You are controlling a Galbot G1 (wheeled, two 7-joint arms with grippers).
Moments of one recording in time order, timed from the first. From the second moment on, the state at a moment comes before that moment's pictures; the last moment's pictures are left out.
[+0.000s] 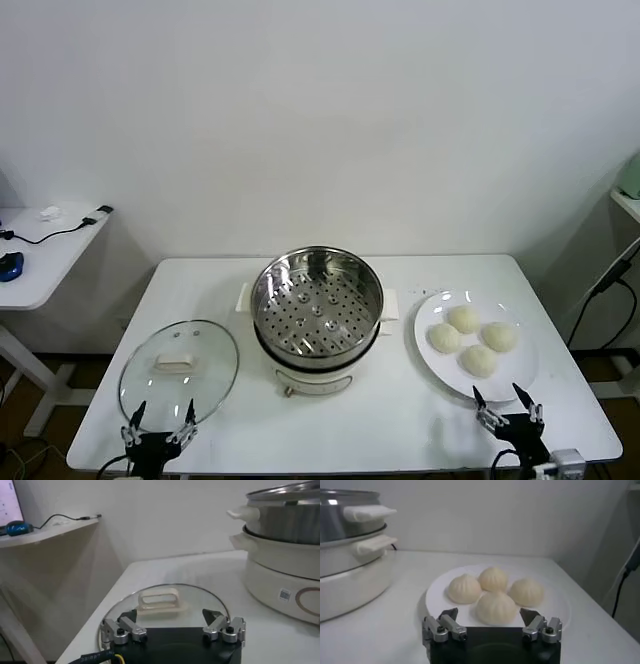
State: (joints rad) left arm 1.80 -1.47 -0.67 -2.02 -0.05 0.10 -0.08; right arm -1.64 1.07 0.71 1.87 0.39 -0.09 -0.04
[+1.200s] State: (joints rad) left arm 1.77 -1.48 -0.64 -2.01 -0.04 0.09 -0.09; right arm 0.05 0.54 -0.78 1.17 0.13 -0.01 -1.08
